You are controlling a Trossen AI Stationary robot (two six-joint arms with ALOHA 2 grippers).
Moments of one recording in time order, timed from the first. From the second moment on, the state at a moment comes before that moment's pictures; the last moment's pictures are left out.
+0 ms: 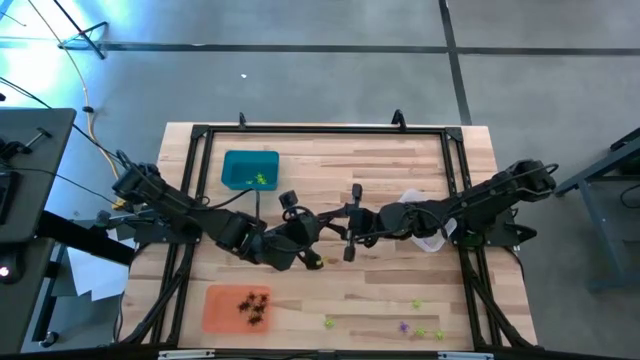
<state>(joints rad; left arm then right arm) -0.44 1.63 1.44 -0.34 -0.92 -0.10 0.29 1.49 0.97 0.42 0.41 -0.11</state>
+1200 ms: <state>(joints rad) -0.42 1.64 1.44 -0.37 -0.94 0.12 0.25 1.45 0.97 0.23 0.48 0.07</state>
